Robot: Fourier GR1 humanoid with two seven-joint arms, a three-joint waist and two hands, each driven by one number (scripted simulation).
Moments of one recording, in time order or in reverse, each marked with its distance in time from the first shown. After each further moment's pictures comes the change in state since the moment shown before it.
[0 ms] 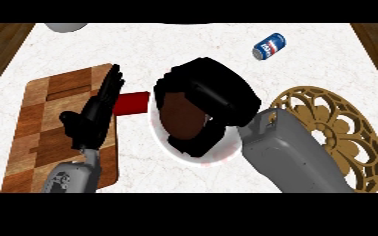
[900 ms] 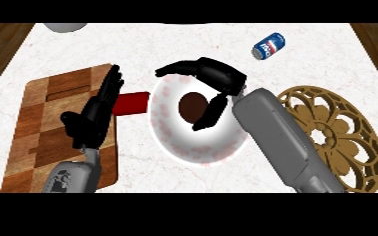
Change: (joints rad) left arm -0.003 -0.004 0.017 0.030 -0.003 -0.011 -0.034; right arm -0.080 0.084 -0.157 0.569 -0.110 0.158 -0.417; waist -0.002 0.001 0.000
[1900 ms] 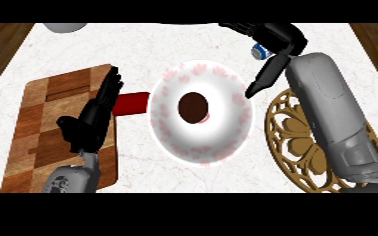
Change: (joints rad) left arm 0.029 -0.010 -0.007 -0.050 -0.013 -0.003 0.024; right arm -0.128 -0.149 -0.369 0.182 -0.351 0.370 0.083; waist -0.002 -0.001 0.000
